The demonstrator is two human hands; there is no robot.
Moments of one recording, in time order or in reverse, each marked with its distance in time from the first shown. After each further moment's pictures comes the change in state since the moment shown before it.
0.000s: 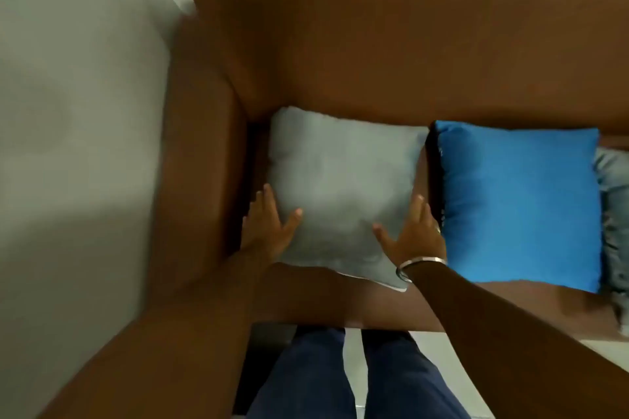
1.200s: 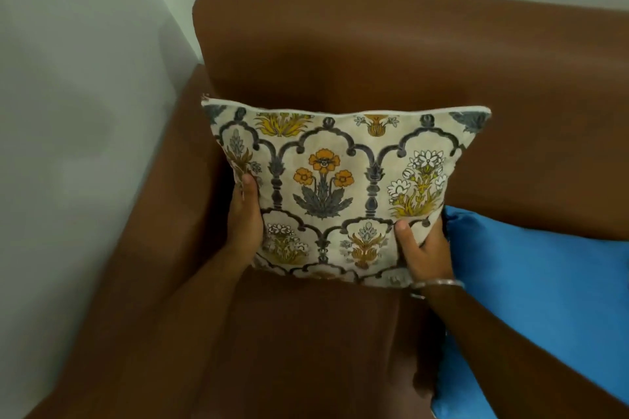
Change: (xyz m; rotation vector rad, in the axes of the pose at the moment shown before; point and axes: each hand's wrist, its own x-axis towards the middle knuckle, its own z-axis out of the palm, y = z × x) left_hand 0.110 0.065 -0.033 -0.920 0.394 0.087; right_hand 0.140 -0.025 -0.035 0.768 0.132 -0.393
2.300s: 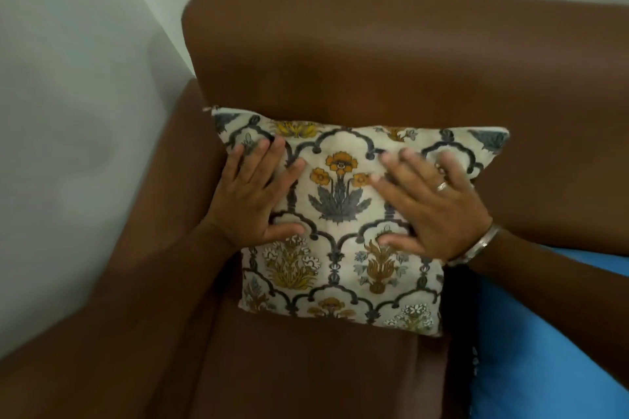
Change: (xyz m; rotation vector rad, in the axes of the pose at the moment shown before) left_hand 0.078 0.011 -0.018 1.240 0.042 1.373; right_hand 0.094 -0.053 -0.010 -1.357 0.075 -1.296
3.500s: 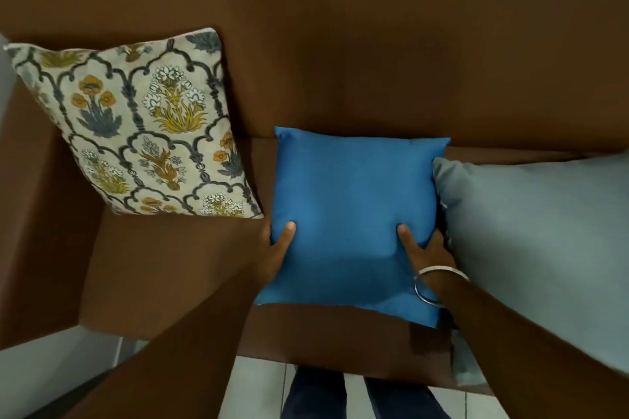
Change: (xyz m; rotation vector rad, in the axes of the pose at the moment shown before) left_hand 0.035 0.472 -0.048 -1.169 -0.596 -1.205; right_hand -0.444 0.073 -0.041 1.288 -0.752 1.690
